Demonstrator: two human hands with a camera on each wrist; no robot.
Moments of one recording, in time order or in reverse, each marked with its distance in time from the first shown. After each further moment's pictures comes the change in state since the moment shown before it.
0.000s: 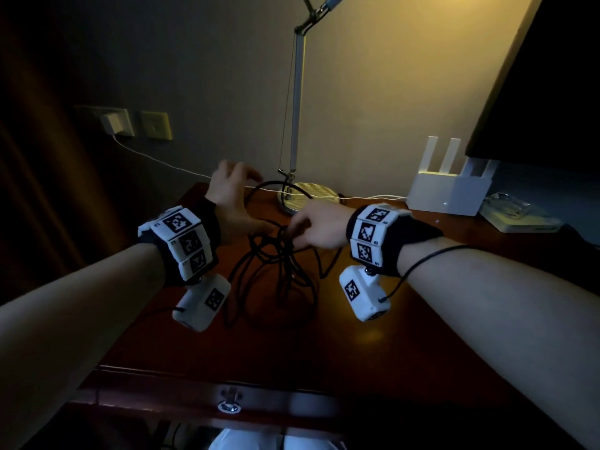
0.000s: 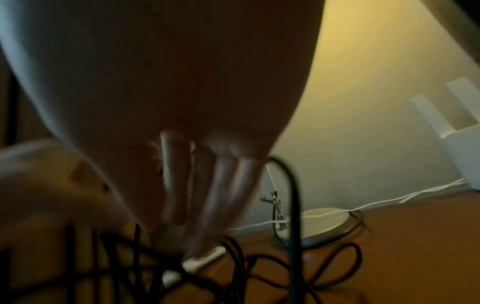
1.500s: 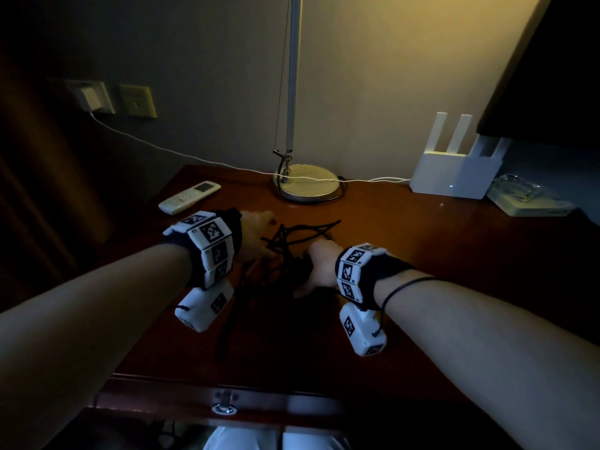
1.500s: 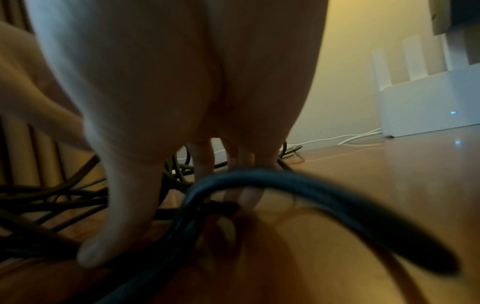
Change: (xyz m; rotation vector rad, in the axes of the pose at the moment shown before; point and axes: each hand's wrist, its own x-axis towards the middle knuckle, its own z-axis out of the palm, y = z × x) left_hand 0.025 -0.019 0.073 0.417 -0.536 0.015; right_hand 0.030 0.046 0.089 -0.105 -0.180 0.245
